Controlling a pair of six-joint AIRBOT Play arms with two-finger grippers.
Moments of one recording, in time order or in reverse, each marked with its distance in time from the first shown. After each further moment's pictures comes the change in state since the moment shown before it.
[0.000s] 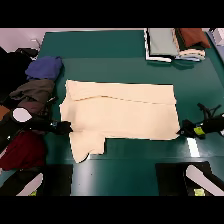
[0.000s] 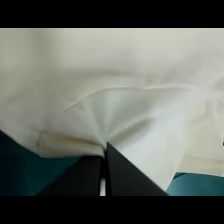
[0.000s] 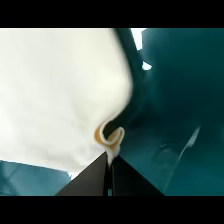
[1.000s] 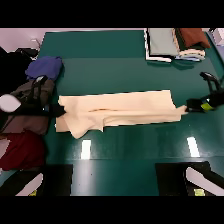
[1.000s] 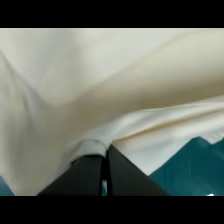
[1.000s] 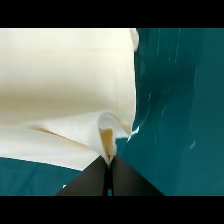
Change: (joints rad) left arm -0.001 -0.049 0.245 0.150 0.104 -0.032; right arm 0.242 -0.092 0.441 -0.188 0.036 0.035
